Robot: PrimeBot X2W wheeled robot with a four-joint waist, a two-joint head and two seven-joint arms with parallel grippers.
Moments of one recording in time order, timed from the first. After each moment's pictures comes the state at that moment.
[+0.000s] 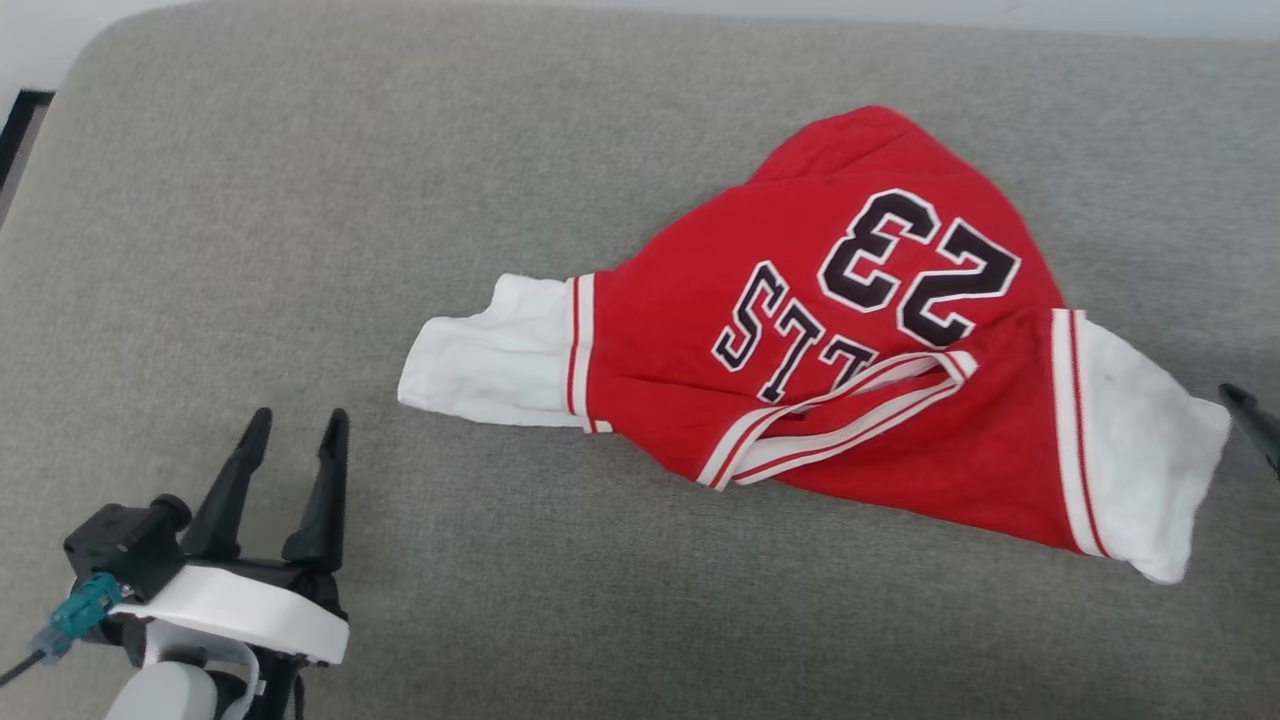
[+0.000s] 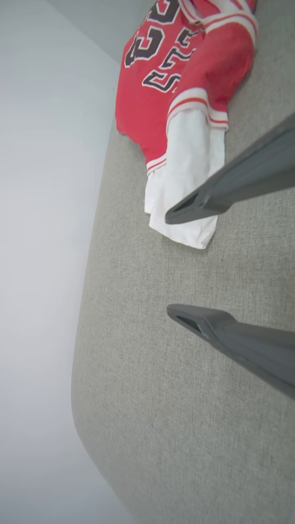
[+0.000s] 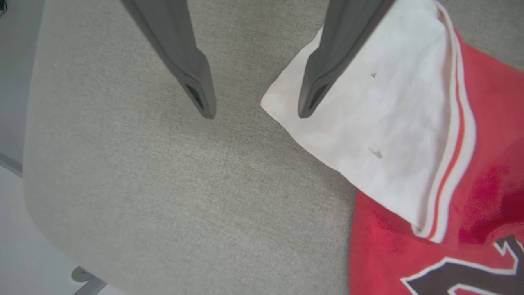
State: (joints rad) left arm -0.14 0.40 -0.20 0.20 -0.60 -0.10 -0.26; right arm -0.24 -0.62 -0.06 -0.07 0.44 0.13 0.83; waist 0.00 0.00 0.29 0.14
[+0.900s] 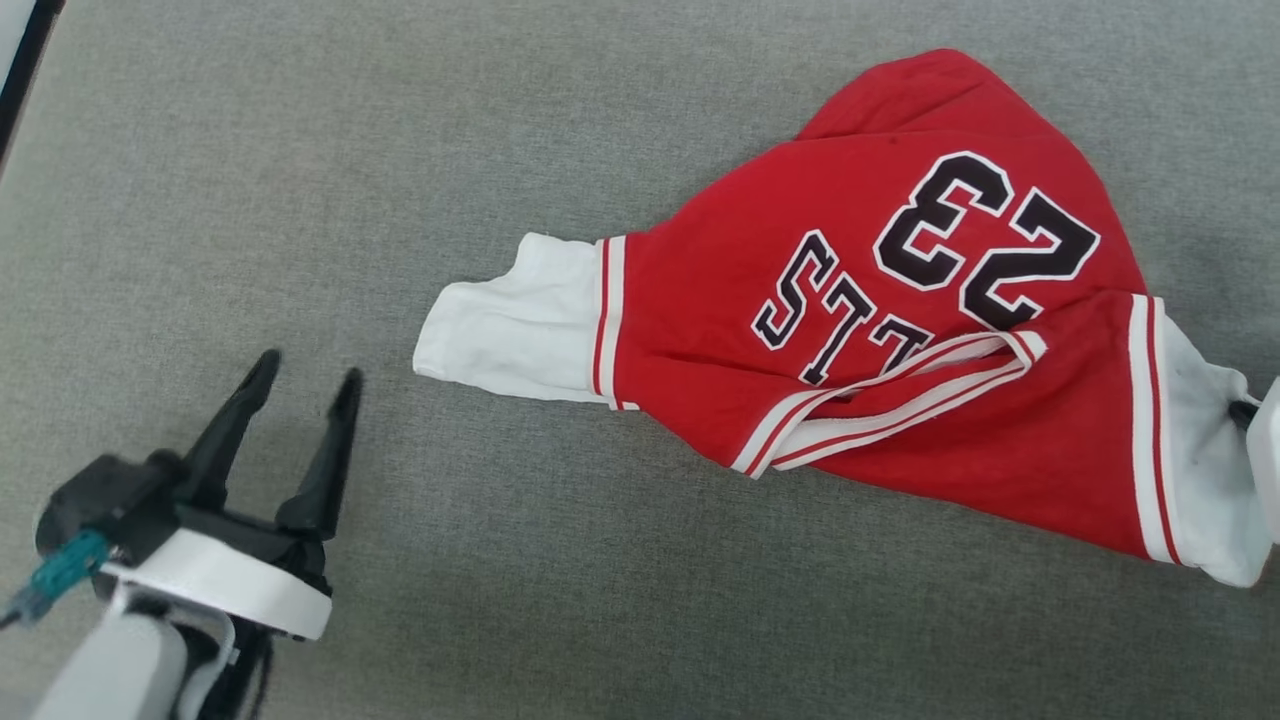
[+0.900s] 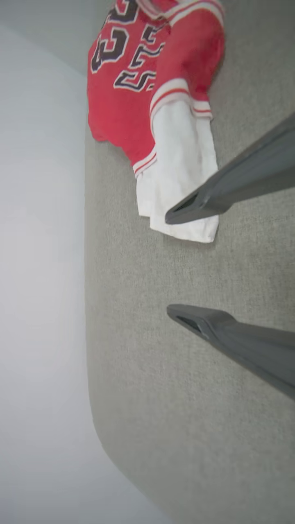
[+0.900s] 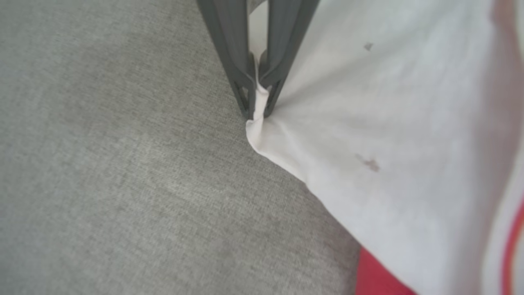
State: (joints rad) left arm -0.18 0.48 -0.25 0.11 -0.55 -0.13 -0.26; right arm -0.31 -0.64 0.05 0.04 0.47 0.13 0.95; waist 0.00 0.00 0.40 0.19
